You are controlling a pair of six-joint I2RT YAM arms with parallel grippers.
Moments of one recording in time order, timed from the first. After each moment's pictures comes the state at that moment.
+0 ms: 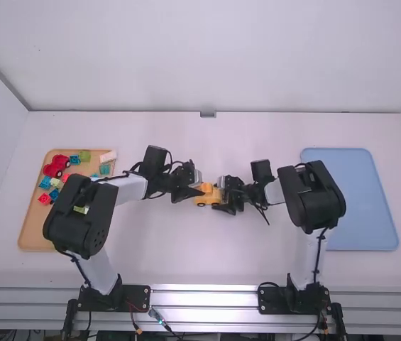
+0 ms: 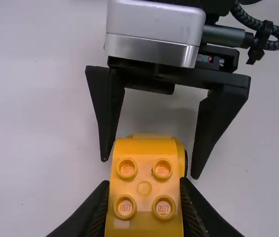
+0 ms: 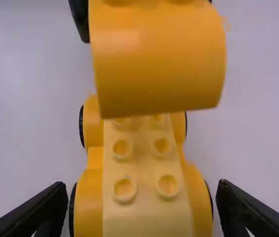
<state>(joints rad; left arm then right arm) -0.25 1.82 0.86 0.04 0.90 0.89 0.25 2.12 0.80 0.29 -1.01 -1.03</state>
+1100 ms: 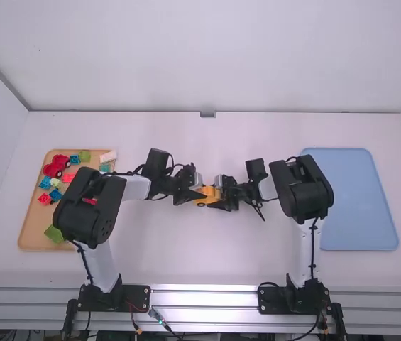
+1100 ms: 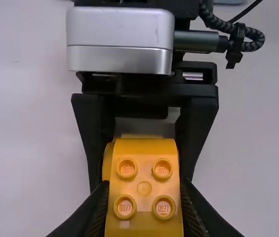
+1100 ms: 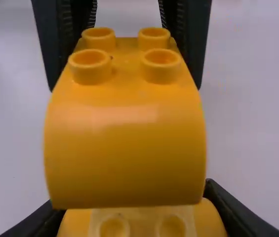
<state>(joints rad) -0.25 1.91 0.86 0.11 0.98 0.90 0.26 2.23 0.90 0.29 -1.14 -1.02</state>
